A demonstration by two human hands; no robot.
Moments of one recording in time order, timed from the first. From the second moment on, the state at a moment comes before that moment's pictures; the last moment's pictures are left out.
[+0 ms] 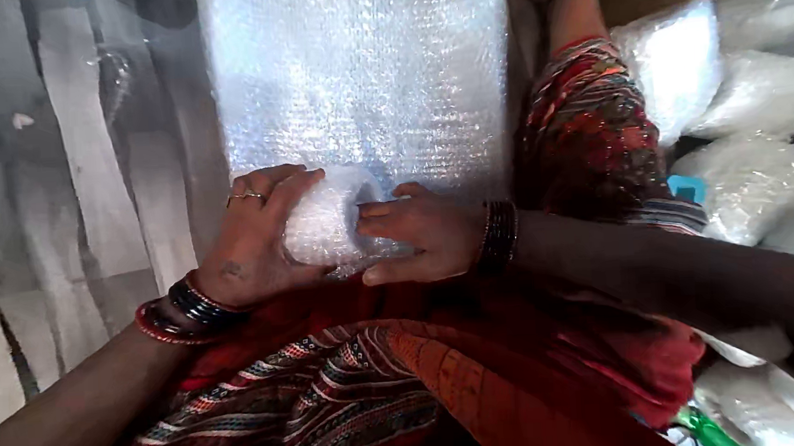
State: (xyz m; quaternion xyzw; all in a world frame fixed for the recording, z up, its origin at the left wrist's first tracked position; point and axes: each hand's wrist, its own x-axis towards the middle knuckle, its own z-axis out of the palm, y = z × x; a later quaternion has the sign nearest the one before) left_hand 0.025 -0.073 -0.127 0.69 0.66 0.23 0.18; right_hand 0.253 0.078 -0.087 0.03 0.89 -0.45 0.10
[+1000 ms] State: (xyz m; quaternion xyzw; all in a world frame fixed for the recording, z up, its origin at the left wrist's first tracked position) left_hand 0.015 -0.077 -0.129 0.73 0.63 0.23 0.17; right_hand 0.230 0.055 -0.093 0.30 0.85 -0.43 -0.05
